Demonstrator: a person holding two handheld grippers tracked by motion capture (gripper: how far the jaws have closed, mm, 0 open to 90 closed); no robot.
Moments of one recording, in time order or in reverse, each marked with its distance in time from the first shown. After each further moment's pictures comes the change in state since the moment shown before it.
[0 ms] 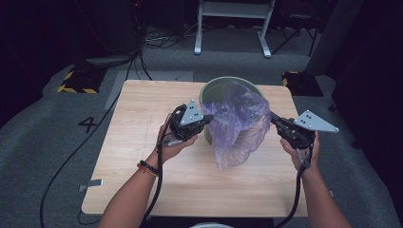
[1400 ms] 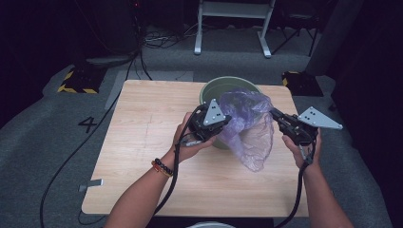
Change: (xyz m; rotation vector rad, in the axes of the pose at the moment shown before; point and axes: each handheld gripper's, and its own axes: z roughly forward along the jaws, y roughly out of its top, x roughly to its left) left arm -0.031 0.037 0.020 0.026 -0.016 0.048; right arm -0.010 0.002 0.001 -0.032 0.000 0.024
